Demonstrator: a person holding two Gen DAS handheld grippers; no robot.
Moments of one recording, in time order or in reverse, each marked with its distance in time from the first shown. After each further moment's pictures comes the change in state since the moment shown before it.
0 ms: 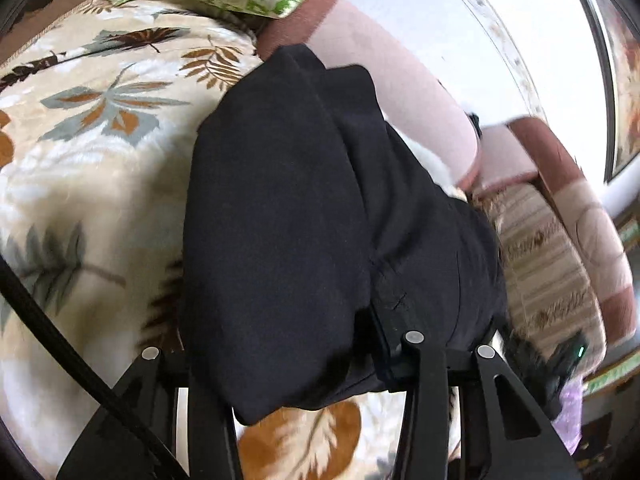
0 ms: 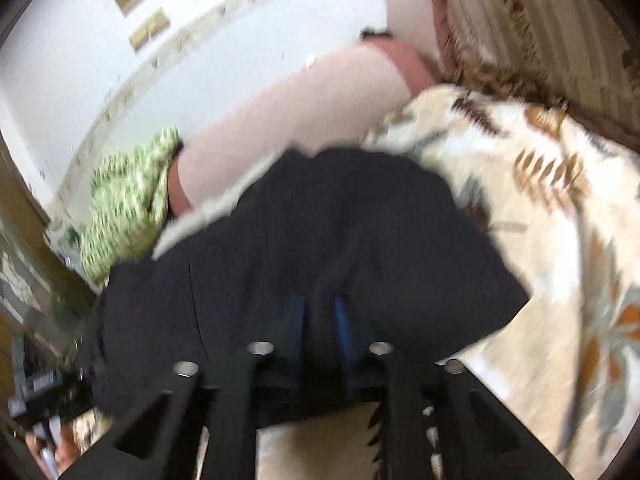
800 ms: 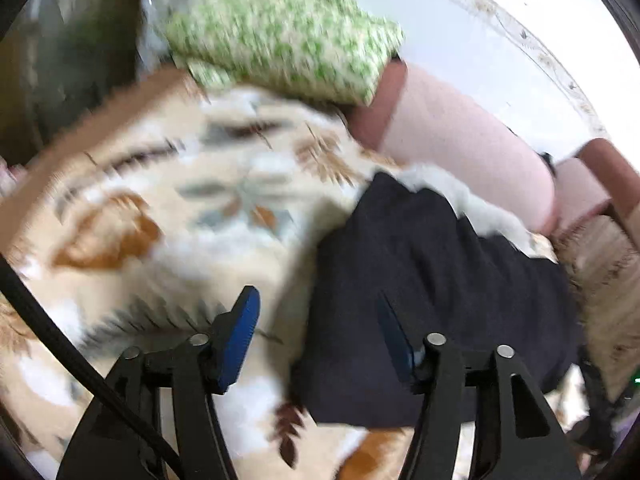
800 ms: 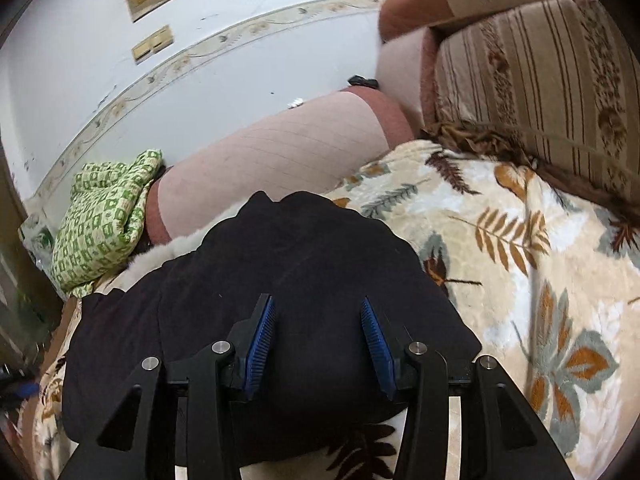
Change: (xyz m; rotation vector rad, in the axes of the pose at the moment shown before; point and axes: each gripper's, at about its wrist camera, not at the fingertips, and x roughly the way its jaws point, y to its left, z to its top) left arm -0.085 0.004 0.018 0.043 -0.264 0.398; right arm -0.011 0.015 0.007 -0.108 -0.116 -0.120
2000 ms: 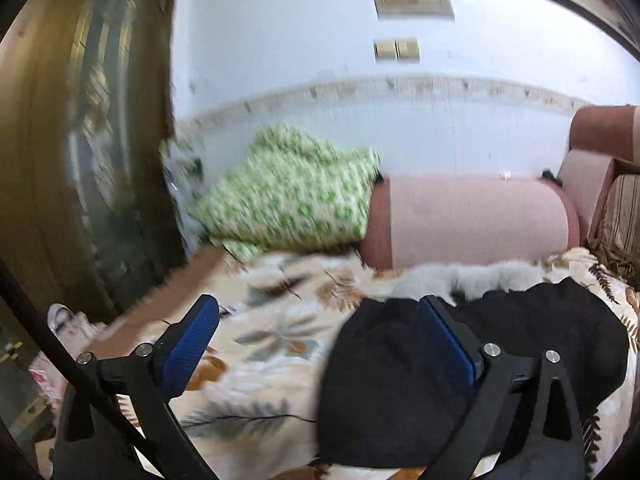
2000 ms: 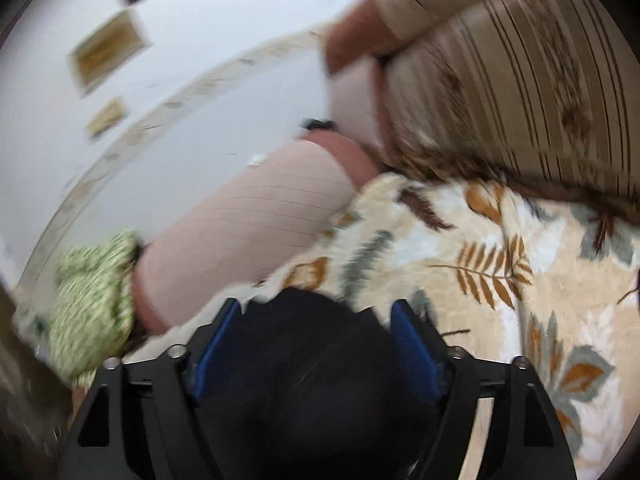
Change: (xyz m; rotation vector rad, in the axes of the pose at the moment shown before) left arm -0.110 -0.099 -0.053 0.309 -0.538 0.243; right arm -0.031 0.004 0.048 0.164 -0.149 -0.053
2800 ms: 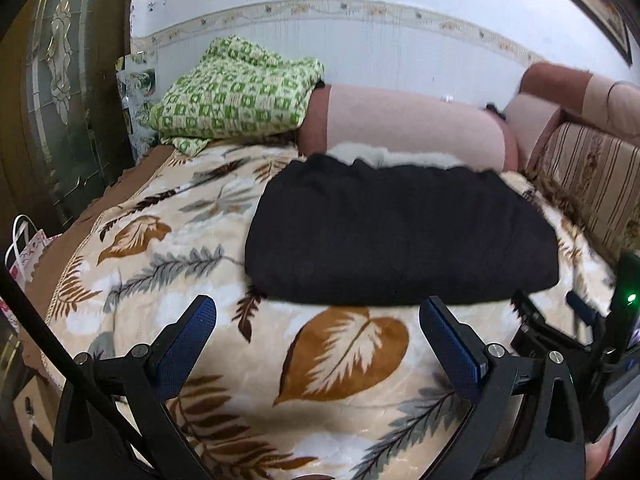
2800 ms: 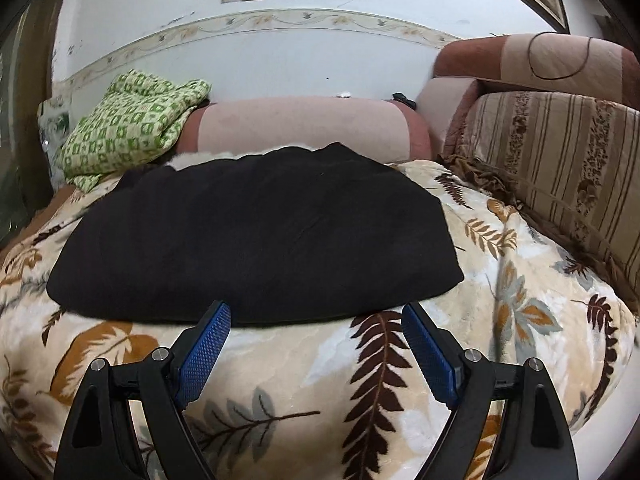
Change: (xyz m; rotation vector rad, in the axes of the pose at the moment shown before) left arm -0.055 -0.027 -0.103 -0.022 0.337 -0.216; right arm -0.075 0.035 -0.148 -0.510 0.141 -0.030
